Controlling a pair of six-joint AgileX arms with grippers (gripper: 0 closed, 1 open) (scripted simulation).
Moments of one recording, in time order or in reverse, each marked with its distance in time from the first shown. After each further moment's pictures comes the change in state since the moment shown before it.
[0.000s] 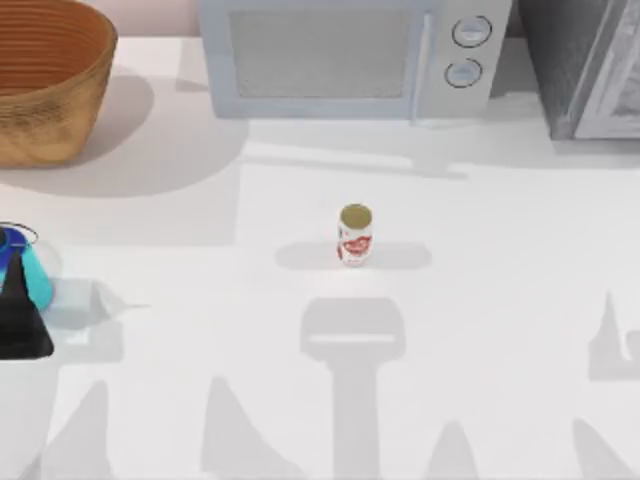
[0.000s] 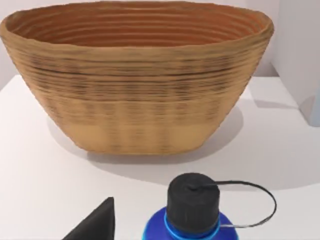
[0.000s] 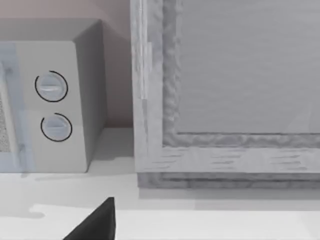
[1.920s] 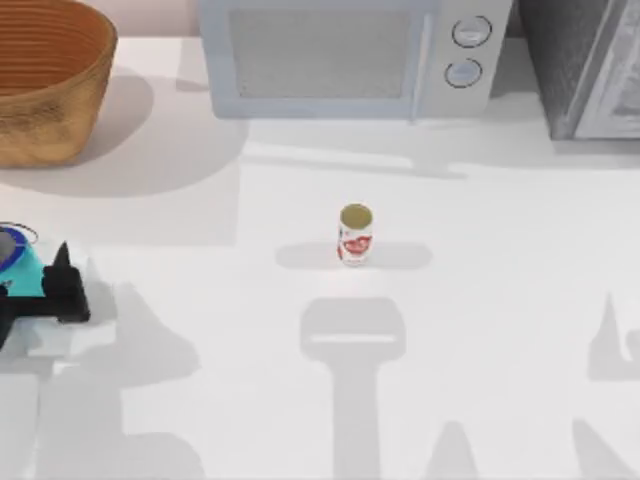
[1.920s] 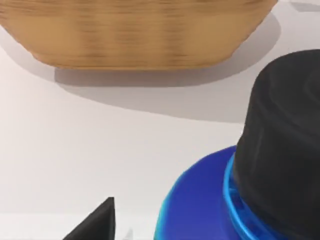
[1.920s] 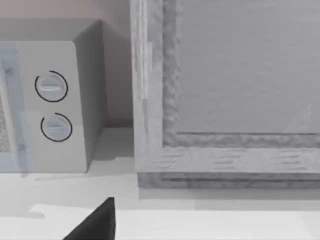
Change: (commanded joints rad) left arm 0.039 1.423 0.205 1.047 0.084 0.033; right arm 0.000 0.000 0.000 0.000 0.000 0.000
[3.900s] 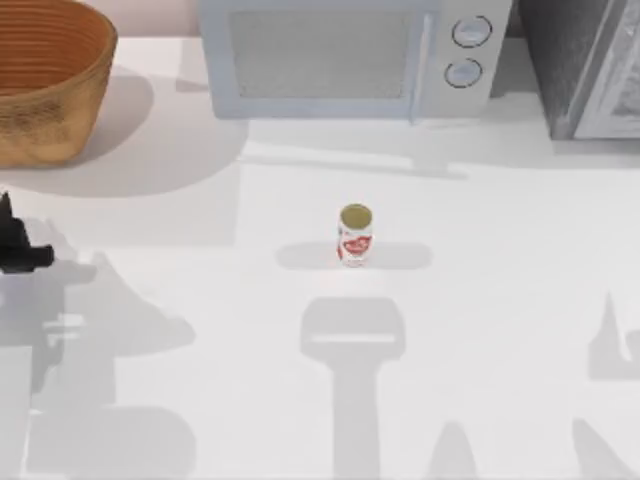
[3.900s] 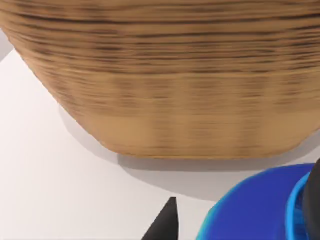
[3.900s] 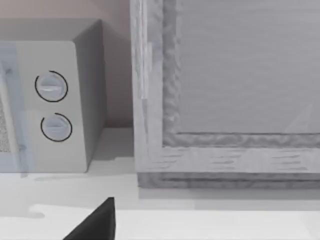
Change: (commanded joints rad) left arm 0.089 -0.061 0.128 -0.090 0.017 0.046; right arm 0.000 0.000 0.000 0.000 0.000 0.000
